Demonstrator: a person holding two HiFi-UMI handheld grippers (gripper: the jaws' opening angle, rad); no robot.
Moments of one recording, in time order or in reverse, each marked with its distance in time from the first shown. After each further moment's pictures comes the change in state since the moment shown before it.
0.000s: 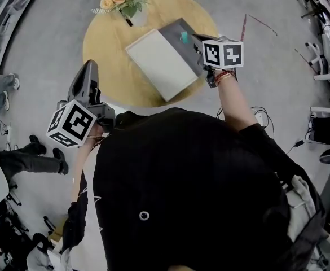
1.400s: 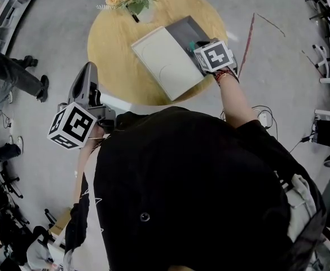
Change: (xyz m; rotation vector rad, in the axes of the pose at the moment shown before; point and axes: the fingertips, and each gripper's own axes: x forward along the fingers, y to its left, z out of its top) left arm -0.009 0.021 -0.003 -0.012 0.009 0.066; right arm 0.034 -0.020 -0.065 -0.348 0.345 -0.139
